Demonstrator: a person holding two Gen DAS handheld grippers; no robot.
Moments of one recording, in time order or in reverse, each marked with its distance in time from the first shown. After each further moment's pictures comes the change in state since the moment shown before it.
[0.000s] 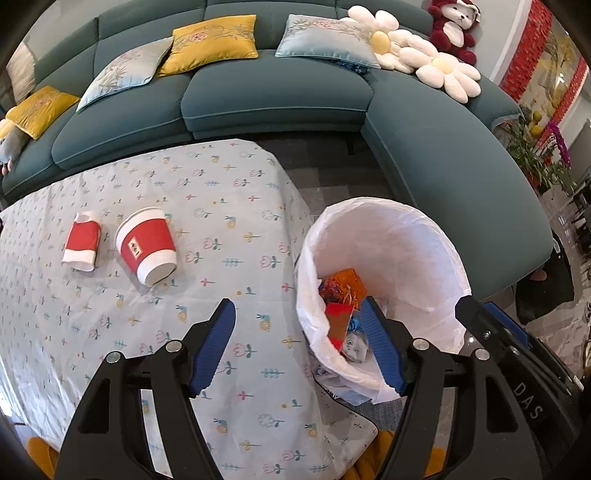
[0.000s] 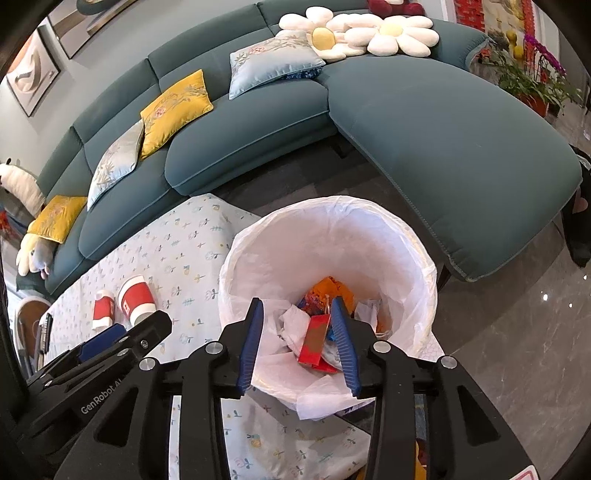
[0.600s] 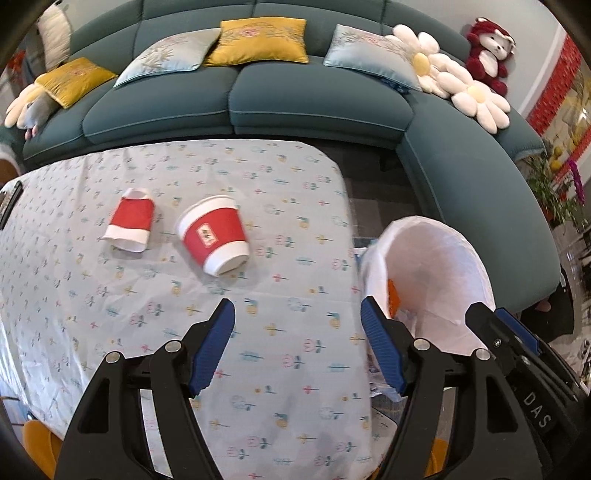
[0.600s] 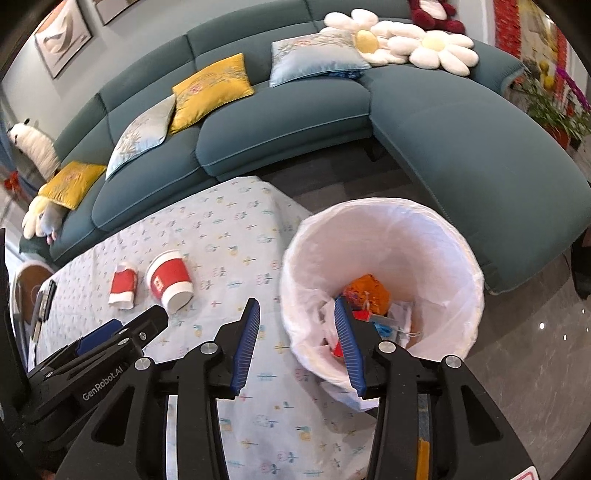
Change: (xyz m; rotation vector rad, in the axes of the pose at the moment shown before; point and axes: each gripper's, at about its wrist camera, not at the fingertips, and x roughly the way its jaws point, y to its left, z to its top) left arm -0.023 0.085 -0.008 -0.129 -0.021 0.042; right arm -0.002 0.080 -0.011 -0.134 0.019 0.021
